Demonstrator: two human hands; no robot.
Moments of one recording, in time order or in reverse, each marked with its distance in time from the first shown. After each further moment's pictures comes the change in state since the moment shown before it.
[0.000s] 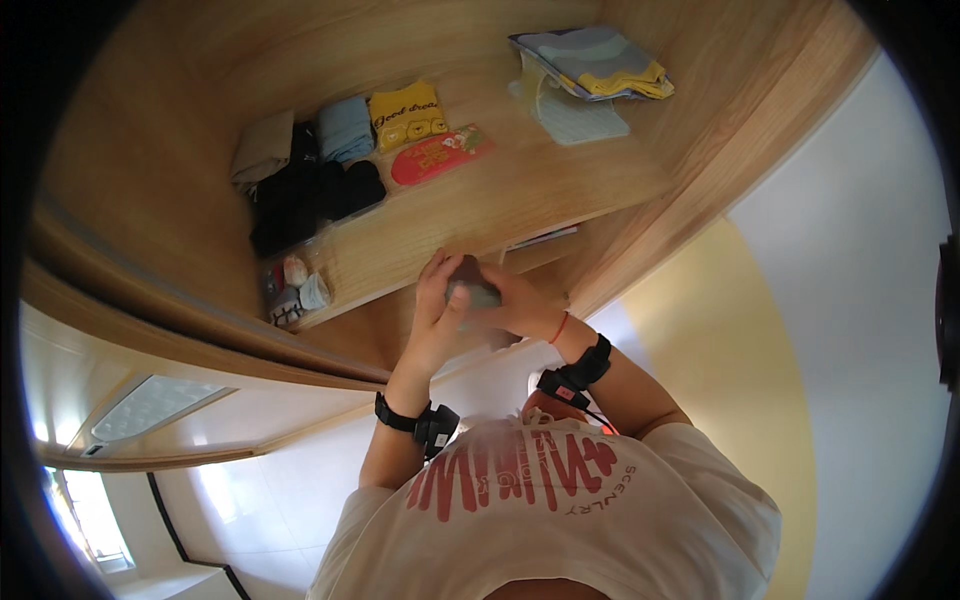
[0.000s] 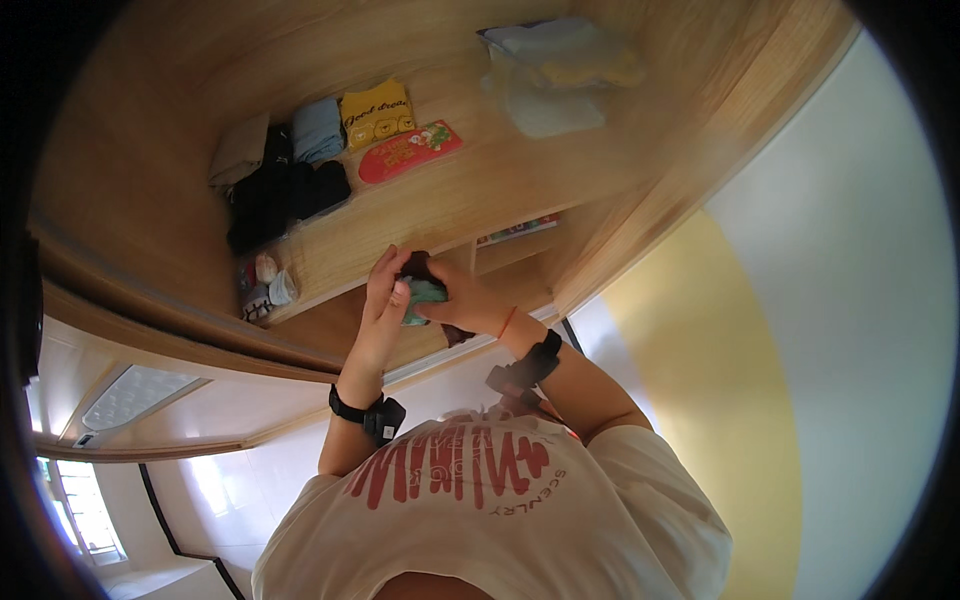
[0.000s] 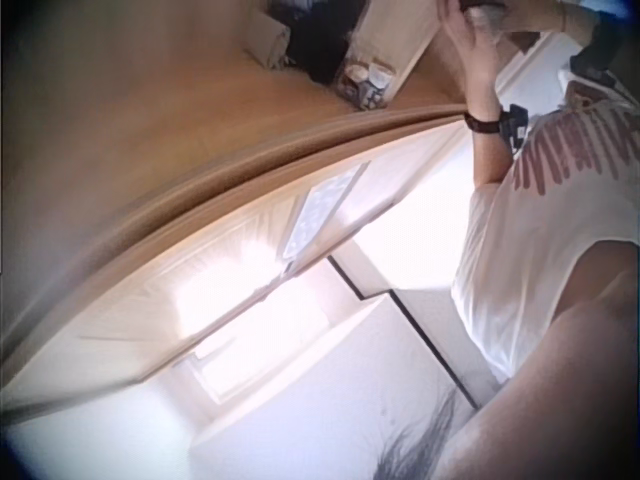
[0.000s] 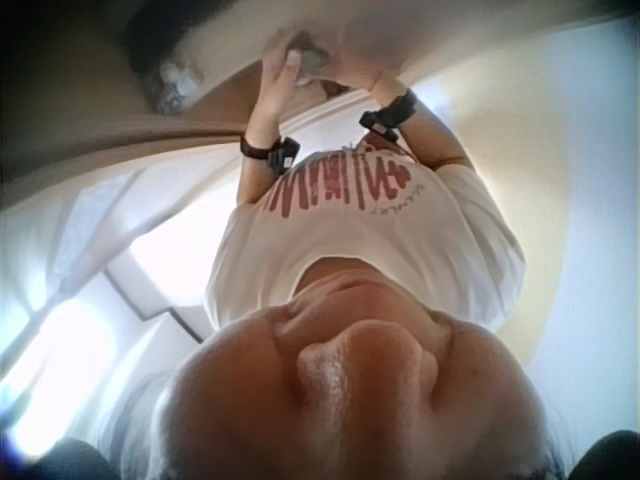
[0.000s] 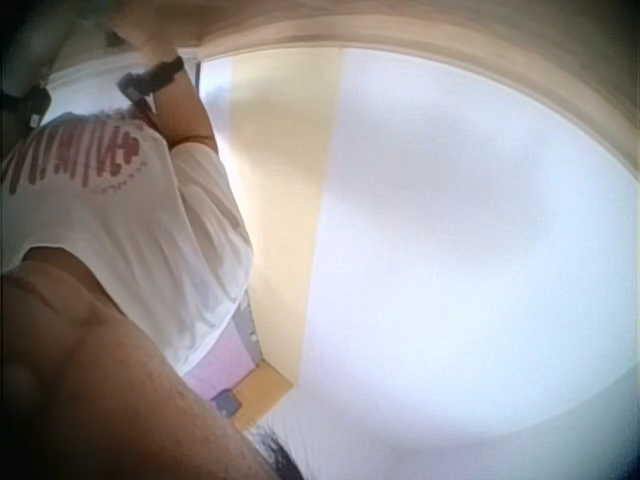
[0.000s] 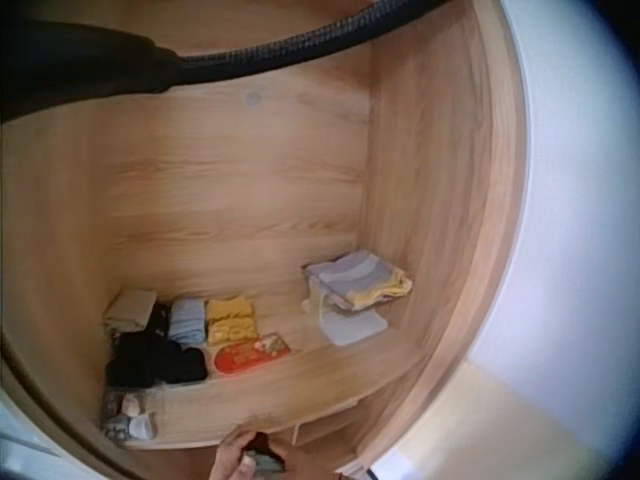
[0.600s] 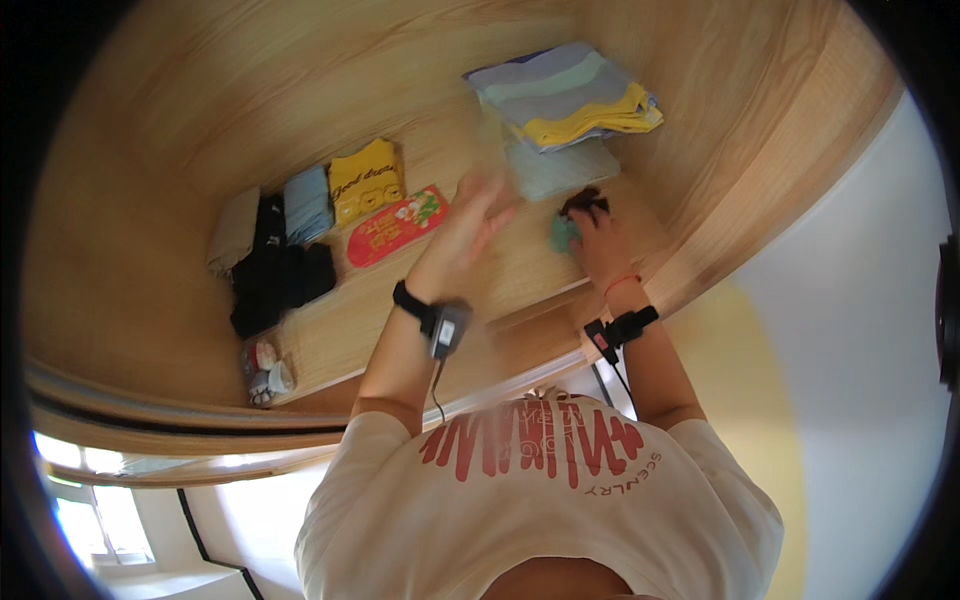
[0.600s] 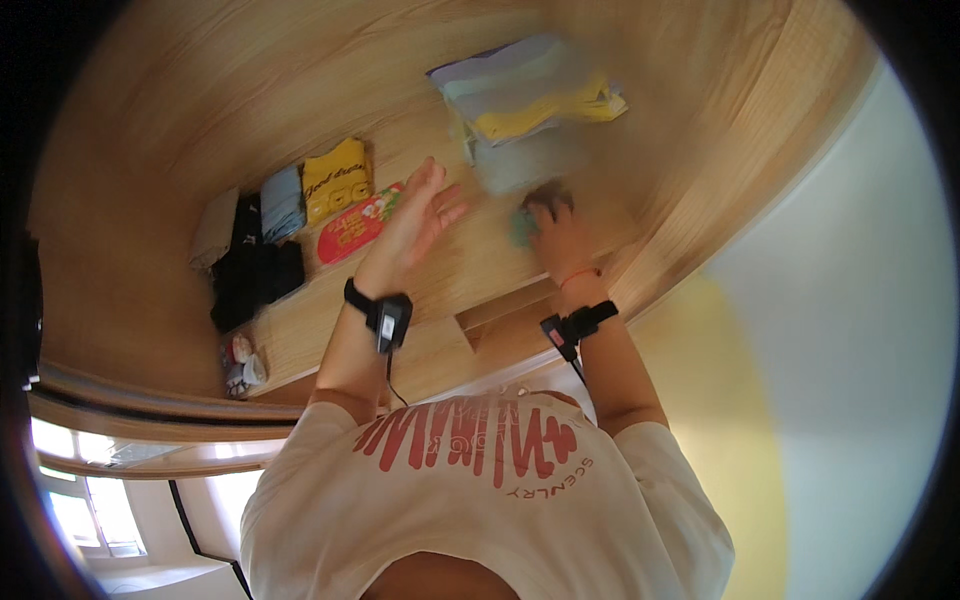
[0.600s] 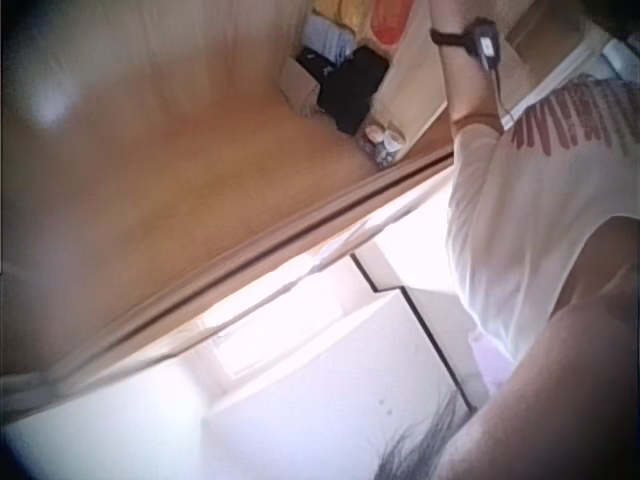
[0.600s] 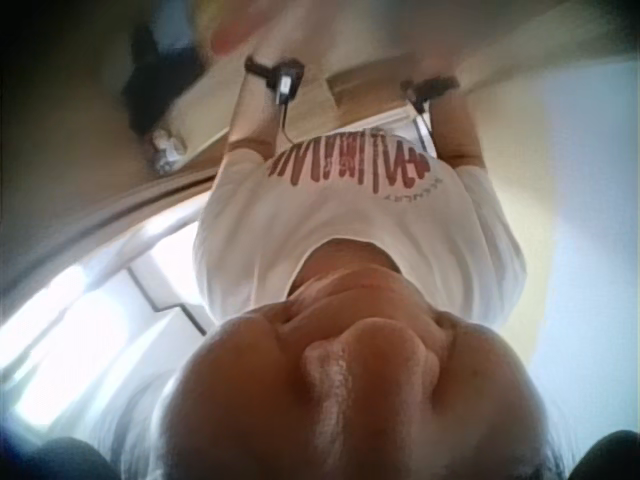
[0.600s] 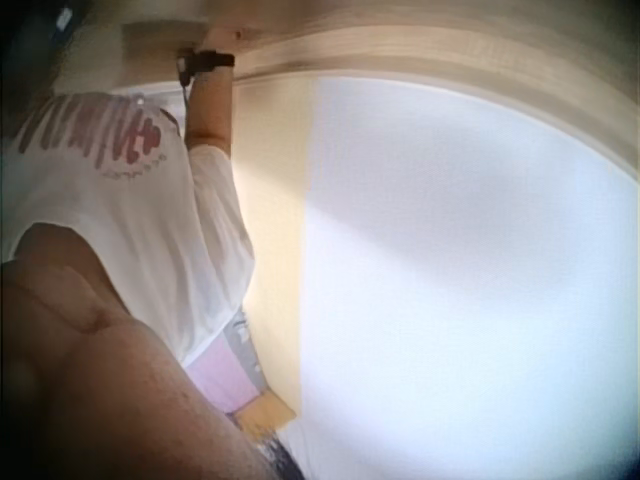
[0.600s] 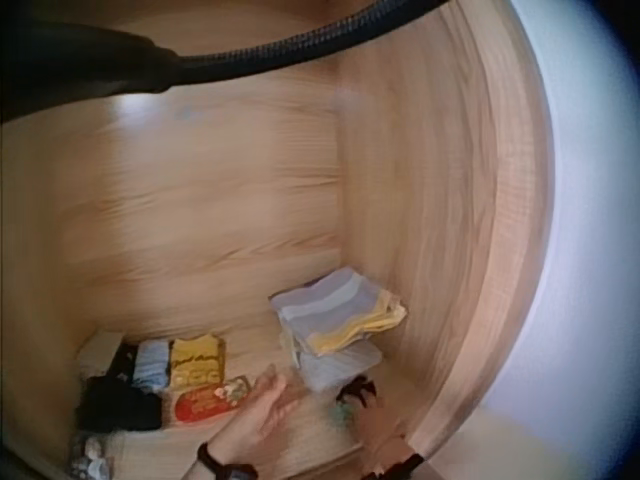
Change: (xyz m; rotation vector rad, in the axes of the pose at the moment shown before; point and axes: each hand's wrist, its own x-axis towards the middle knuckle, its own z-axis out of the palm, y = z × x) left_hand 0.291 0.030 0.177 -0.766 -0.162 -0.378; right_hand 0.021 0.107 -0.330 -1.147 0.599 0.039
